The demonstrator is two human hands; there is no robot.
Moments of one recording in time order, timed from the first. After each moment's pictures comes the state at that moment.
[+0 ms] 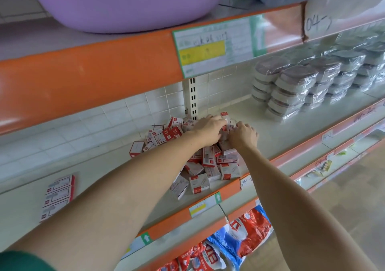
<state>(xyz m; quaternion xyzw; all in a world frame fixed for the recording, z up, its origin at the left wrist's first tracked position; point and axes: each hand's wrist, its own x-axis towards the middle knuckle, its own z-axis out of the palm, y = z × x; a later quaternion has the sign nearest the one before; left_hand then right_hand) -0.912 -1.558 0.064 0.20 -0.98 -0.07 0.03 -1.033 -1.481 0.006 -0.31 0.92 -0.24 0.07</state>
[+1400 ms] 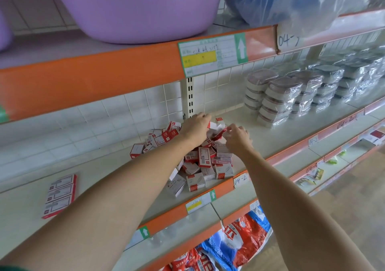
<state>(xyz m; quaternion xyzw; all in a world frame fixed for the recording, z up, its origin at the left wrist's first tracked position) -0.881 -1.547 0.083 0.26 -0.95 -0.04 0.17 -1.021 -1.456 0.031 -0.38 0.88 -0.26 0.09</state>
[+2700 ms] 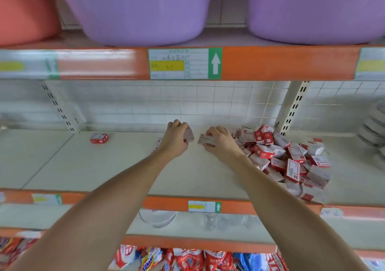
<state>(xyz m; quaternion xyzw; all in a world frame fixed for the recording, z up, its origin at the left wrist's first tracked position) -0.556 -1.567 0.059 0.56 -0.79 -0.09 0.23 -0.752 -1.546 0.041 -0.77 0.57 -0.29 0.08</state>
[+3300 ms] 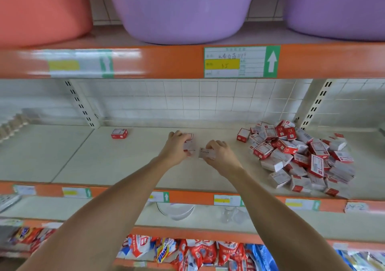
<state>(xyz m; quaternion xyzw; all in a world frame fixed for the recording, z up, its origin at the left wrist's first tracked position) -0.474 -1.551 0.032 0.56 -0.80 -0.14 0.19 -0.673 -1.519 0.000 -0.76 0.58 -0.26 0.13</state>
